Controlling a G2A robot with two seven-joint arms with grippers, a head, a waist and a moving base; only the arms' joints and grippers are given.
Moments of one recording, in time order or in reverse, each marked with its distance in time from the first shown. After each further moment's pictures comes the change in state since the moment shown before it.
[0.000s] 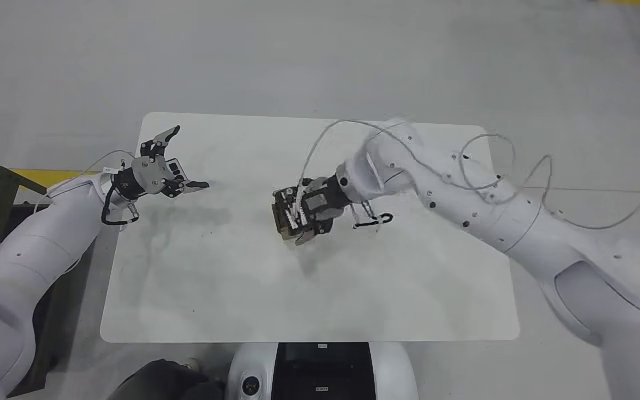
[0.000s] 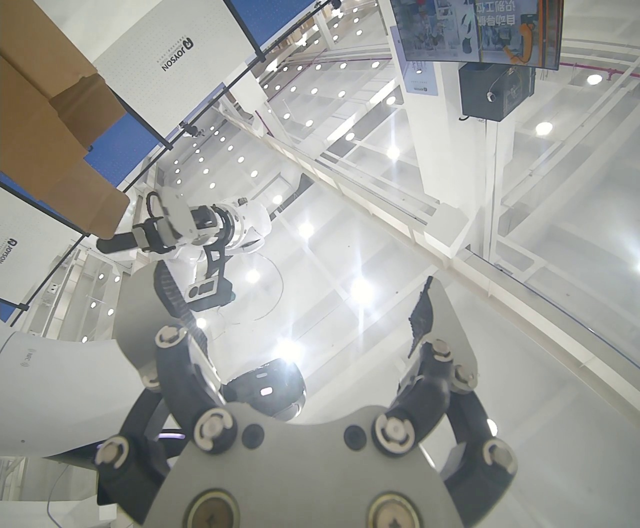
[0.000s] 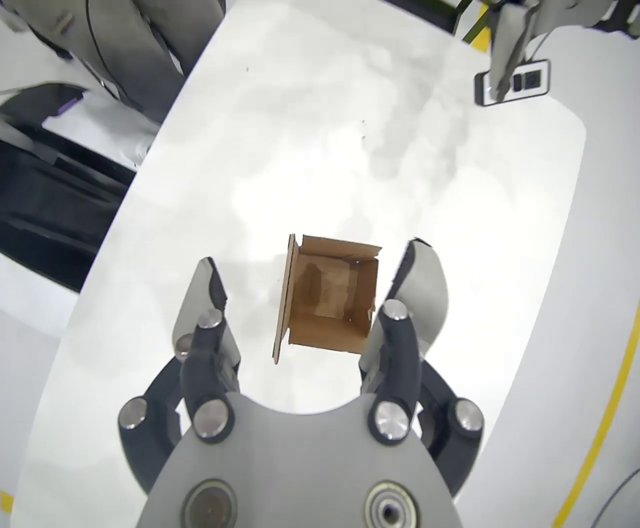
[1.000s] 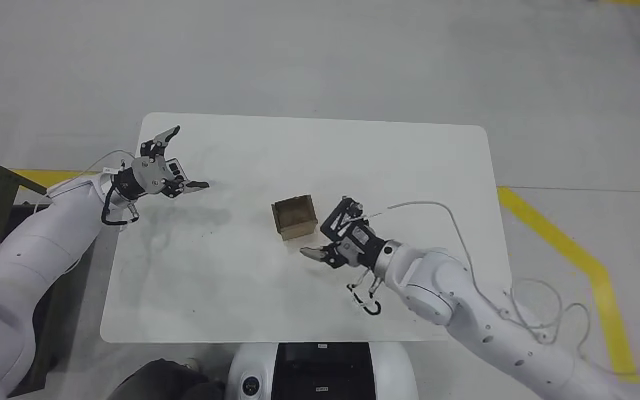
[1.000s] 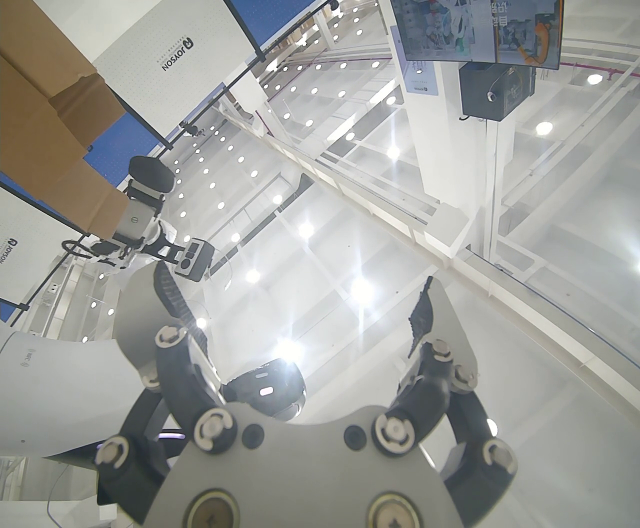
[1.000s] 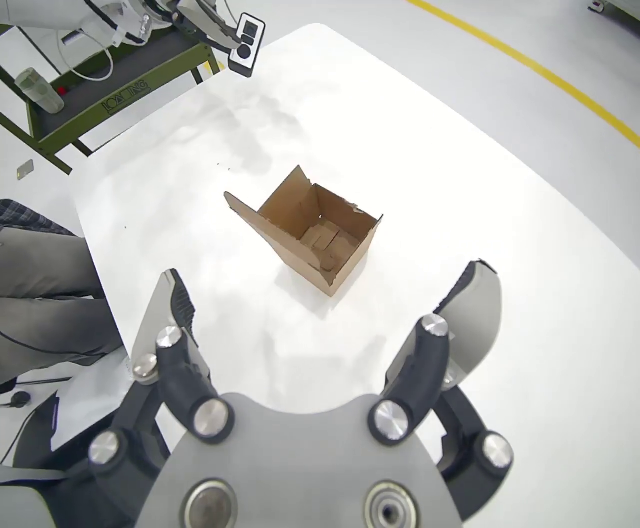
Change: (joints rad) left arm 0.000 0.000 0.000 0.000 0.000 0.000 0.000; right arm -0.836 0.262 0.402 -0.636 -0.062 0.986 0.111
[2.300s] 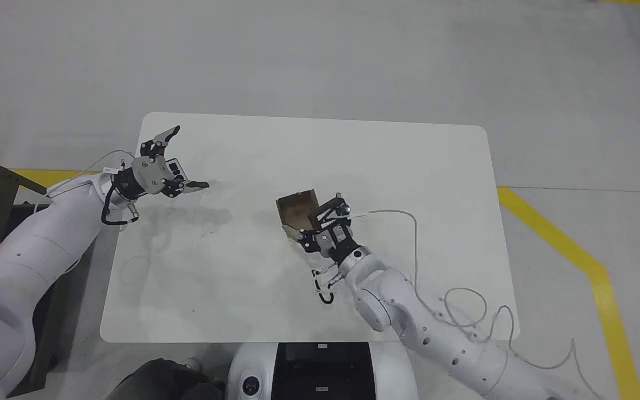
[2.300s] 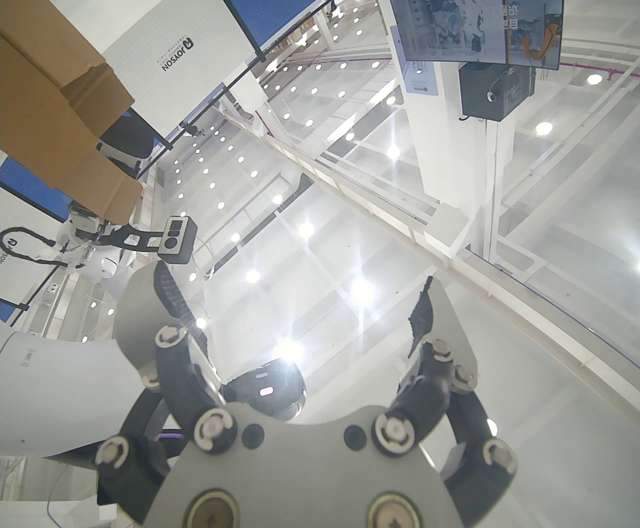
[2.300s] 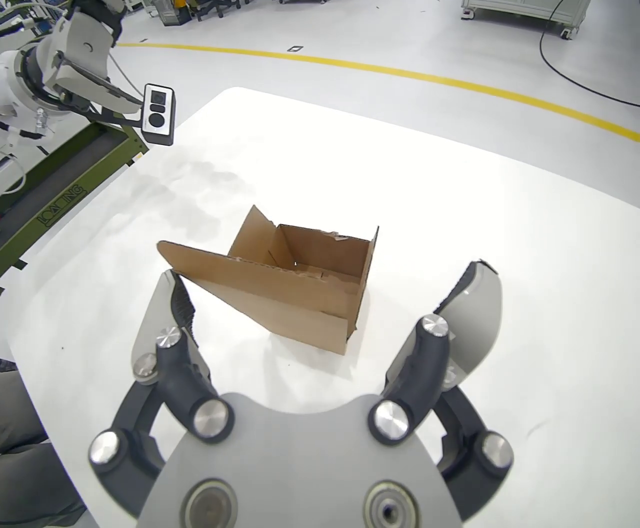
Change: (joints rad) left arm 0.000 0.000 0.000 0.000 0.000 0.000 0.000; right arm -0.024 -0.225 -0.093 0.270 -0.084 0.267 -0.319
